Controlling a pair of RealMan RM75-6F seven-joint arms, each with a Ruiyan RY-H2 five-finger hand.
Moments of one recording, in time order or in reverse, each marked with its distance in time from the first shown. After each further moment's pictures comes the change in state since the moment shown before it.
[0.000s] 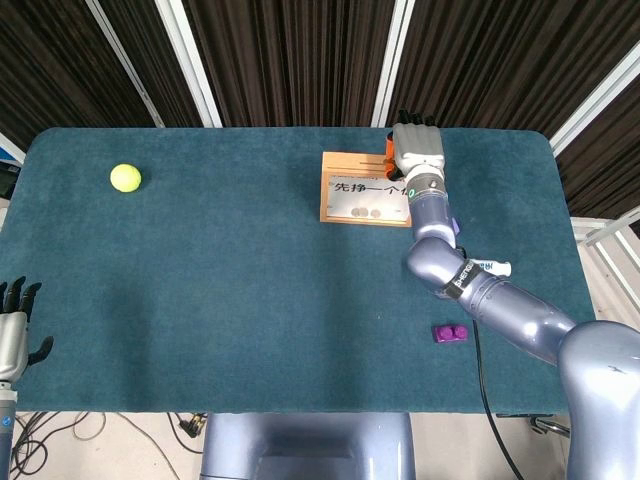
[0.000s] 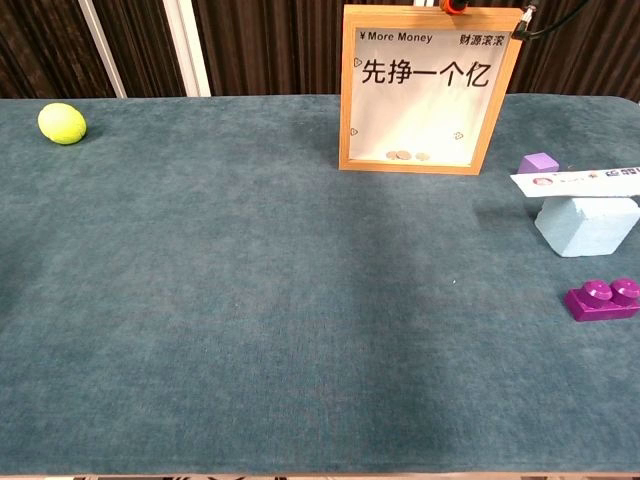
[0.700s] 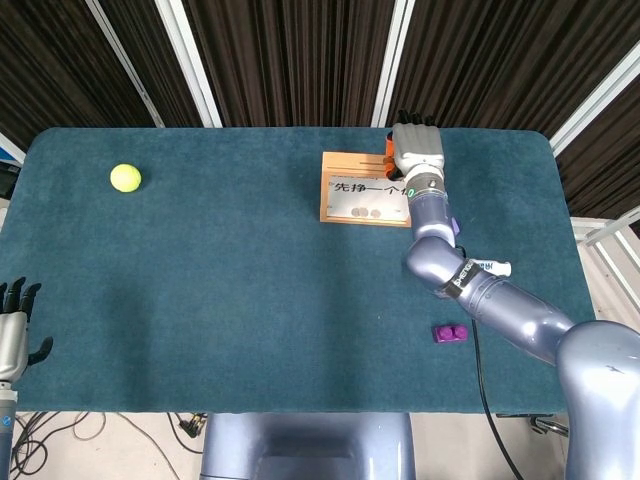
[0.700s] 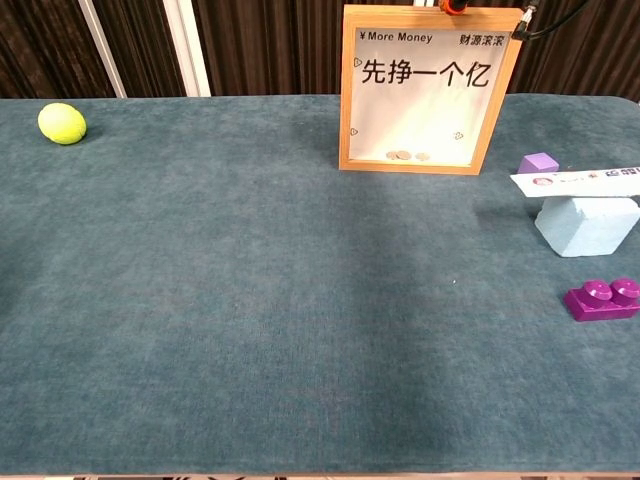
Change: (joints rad) left arm -0.004 0.002 0.003 -0.005 -0.012 -0.001 0.008; right arm 0.003 0.000 -0.002 0.004 0.014 -0.006 -0.017
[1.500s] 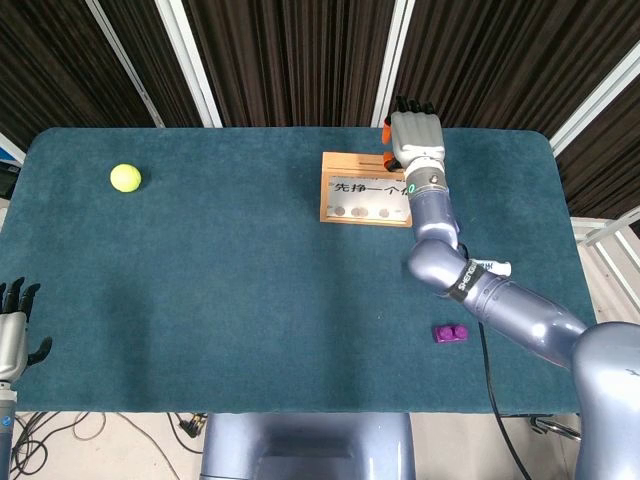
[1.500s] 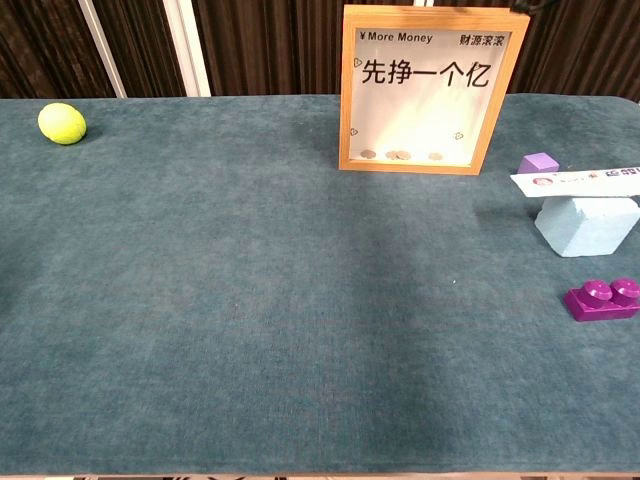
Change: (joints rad) left arm -0.002 0.001 0.003 -0.003 -0.005 0.005 0.004; right arm -0.017 0.046 0.030 -0.087 -0.140 0.071 0.073
